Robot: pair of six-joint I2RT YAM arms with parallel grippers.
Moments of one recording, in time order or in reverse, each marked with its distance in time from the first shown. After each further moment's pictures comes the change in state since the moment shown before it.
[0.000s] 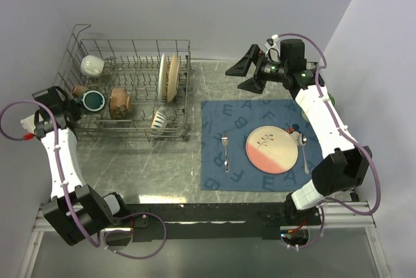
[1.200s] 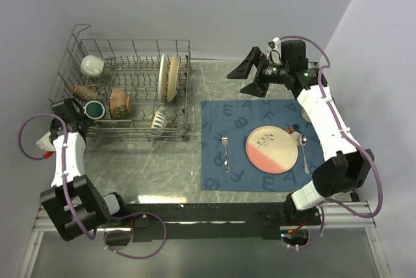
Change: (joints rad) left arm -0.043 0.034 -0.240 0.161 -0.199 -0.314; right arm 0.000 -0.016 0.032 -0.130 0.025 -0.015
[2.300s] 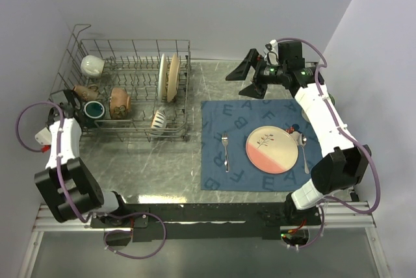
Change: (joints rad) left arm -0.009 0.130 0.131 -0.130 -0.068 -0.007; right arm 0.011 0.027 0.006 -0.022 -0.006 0.000
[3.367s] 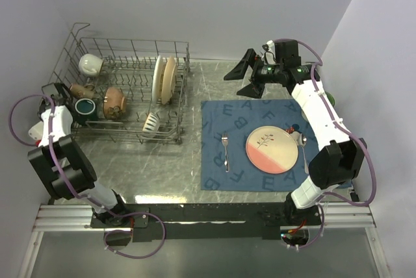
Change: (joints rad) left arm 0.063 0.231 0.187 -0.049 -0.009 -0.015; right arm 0.000 0.056 0.021 -0.001 -0.025 0.006
